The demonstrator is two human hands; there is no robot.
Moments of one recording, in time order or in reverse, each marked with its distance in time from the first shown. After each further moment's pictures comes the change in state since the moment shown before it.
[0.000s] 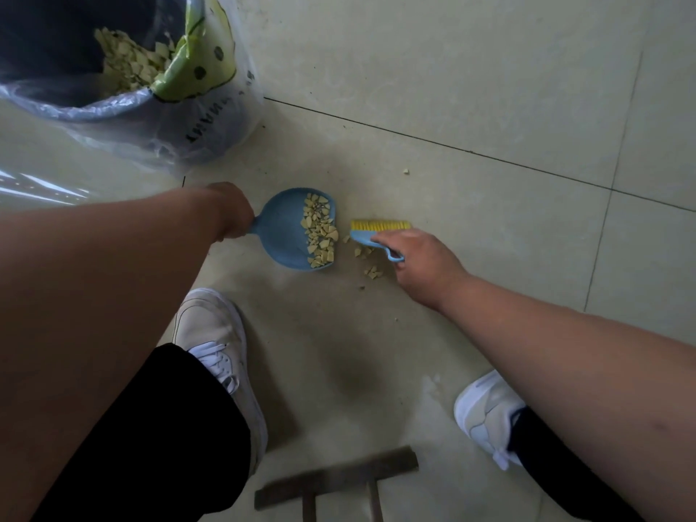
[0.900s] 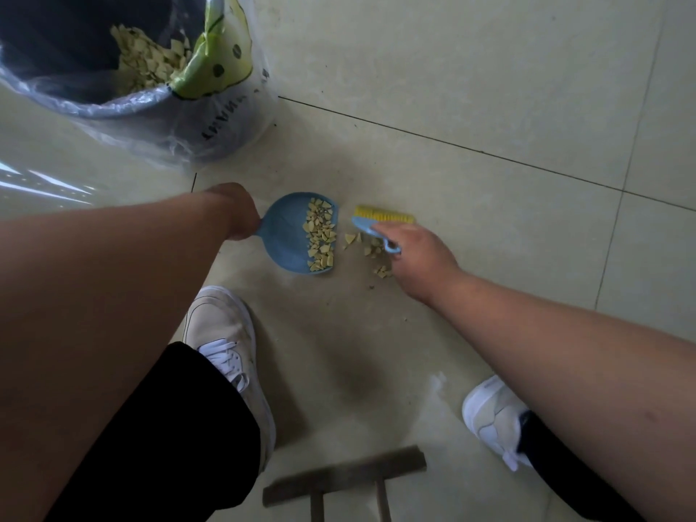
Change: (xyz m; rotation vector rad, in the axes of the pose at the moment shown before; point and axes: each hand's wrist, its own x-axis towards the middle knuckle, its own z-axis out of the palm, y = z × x) left_hand 0.027 -0.015 0.018 -0.021 0.083 0.066; right_hand 0.013 -0.021 0.010 0.088 0.018 0.125
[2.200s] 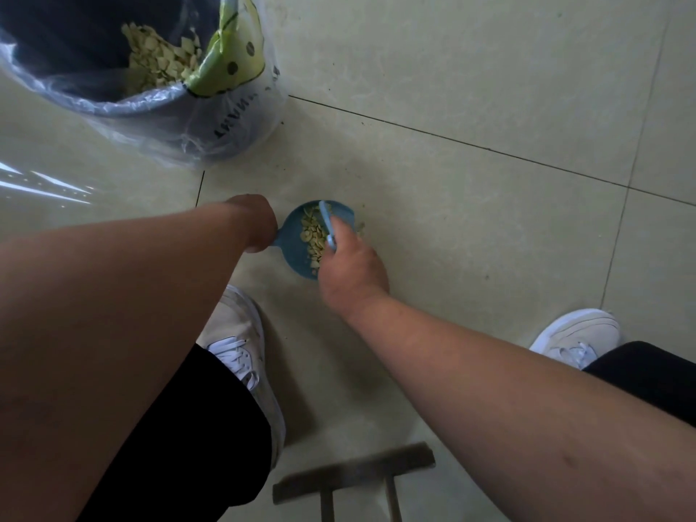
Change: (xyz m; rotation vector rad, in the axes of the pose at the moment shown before) left_hand -0.018 0.020 0.008 0.198 0.044 0.133; right_hand -0.004 -0.119 0.056 0.175 0.108 0.248
